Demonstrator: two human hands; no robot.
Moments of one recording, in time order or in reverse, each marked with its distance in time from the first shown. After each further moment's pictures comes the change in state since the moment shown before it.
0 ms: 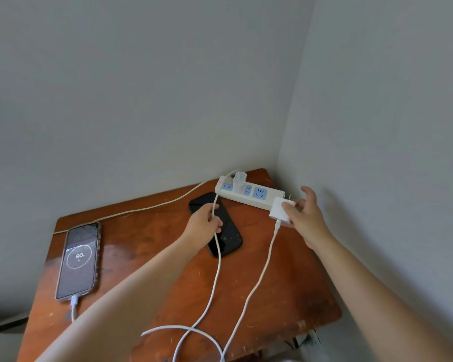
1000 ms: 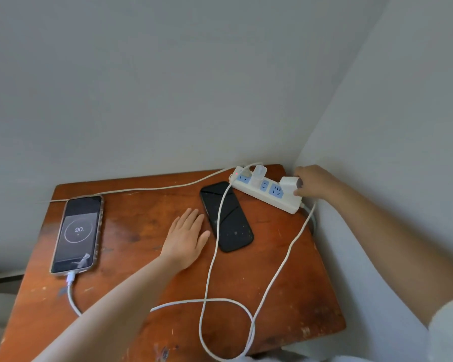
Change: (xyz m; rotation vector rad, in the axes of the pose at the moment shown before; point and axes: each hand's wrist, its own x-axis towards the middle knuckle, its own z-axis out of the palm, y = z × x) left_hand 0.004 -0.091 -0.028 0.765 -0.024 0.222; right_hand 0.078 -0.062 0.020 -1.380 -0.339 -0.203
